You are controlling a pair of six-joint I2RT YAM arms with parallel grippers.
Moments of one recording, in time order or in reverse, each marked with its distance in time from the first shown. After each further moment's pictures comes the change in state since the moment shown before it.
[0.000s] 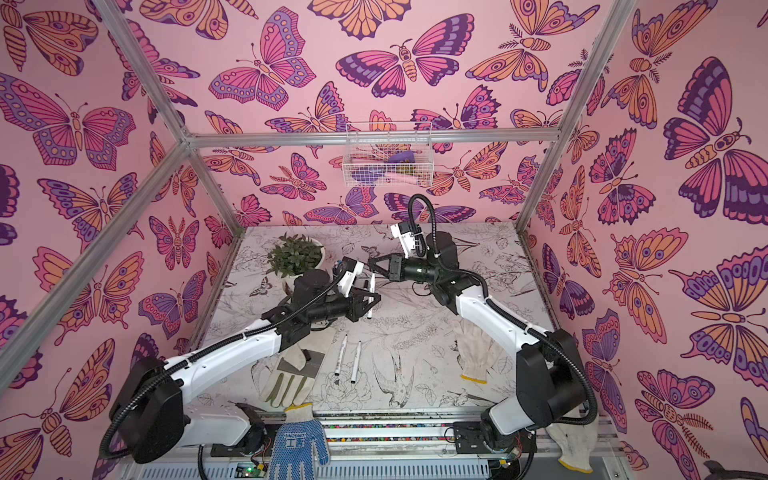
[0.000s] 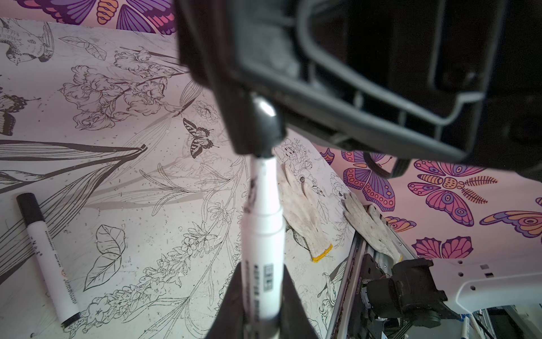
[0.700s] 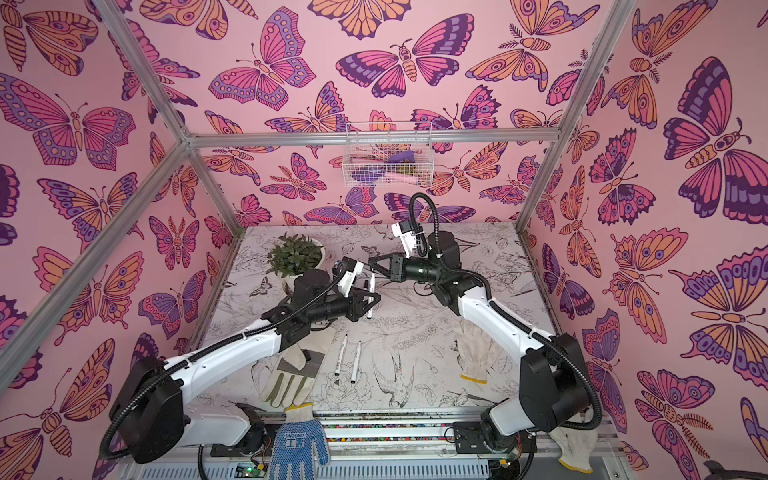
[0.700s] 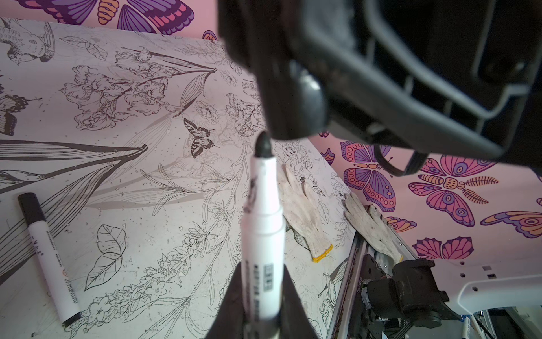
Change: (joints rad) left arm -0.002 0.000 0.000 -0.001 -0.001 0.000; right arm -0.004 -0.014 0.002 -0.019 0.011 -0.040
